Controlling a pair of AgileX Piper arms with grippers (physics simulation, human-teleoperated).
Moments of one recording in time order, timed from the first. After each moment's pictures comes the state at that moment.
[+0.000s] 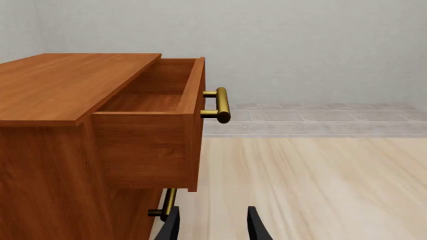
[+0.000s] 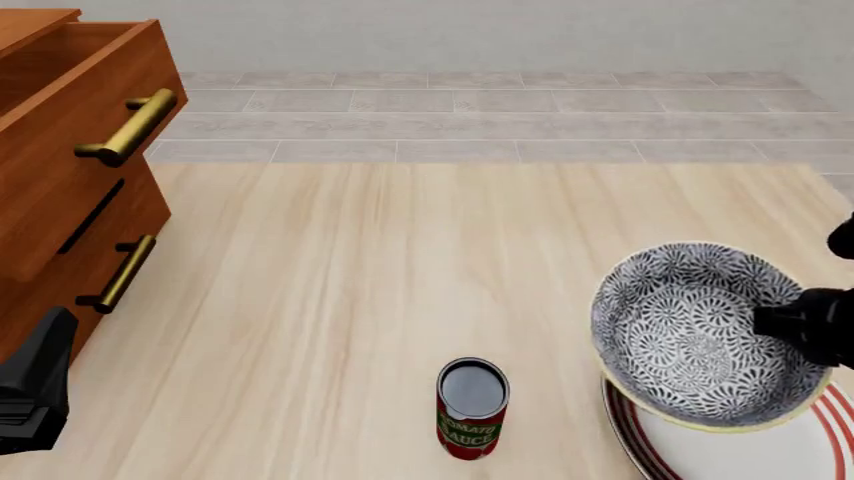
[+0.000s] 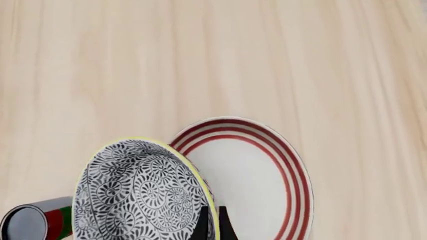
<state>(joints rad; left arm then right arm) 0.00 0.00 0.00 0.00 0.00 -0.04 0.79 -0.56 0.72 0.06</state>
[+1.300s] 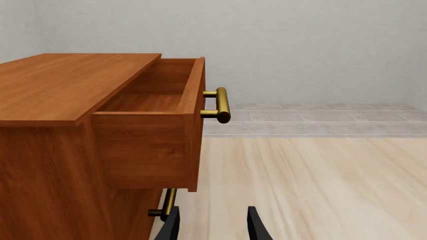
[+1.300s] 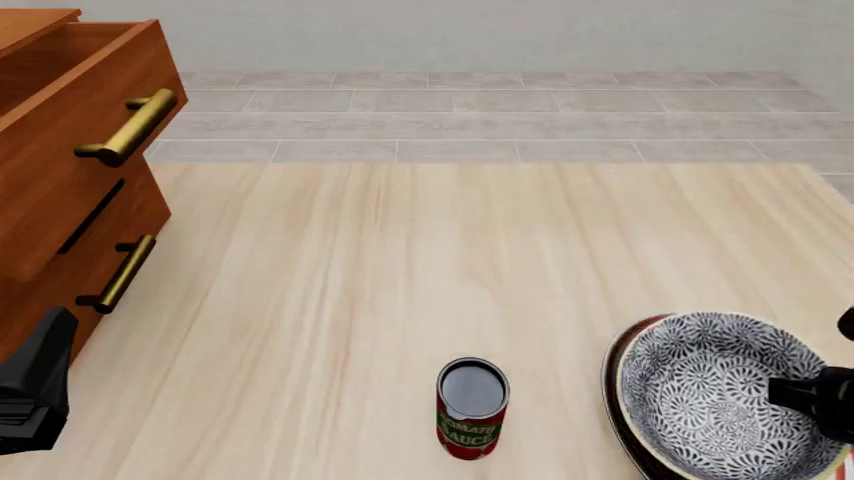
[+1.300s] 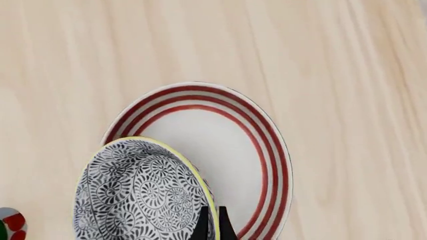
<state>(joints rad) 0.00 0.00 0.00 0.00 0.00 -0.24 0.75 -0.34 0.62 -0.01</state>
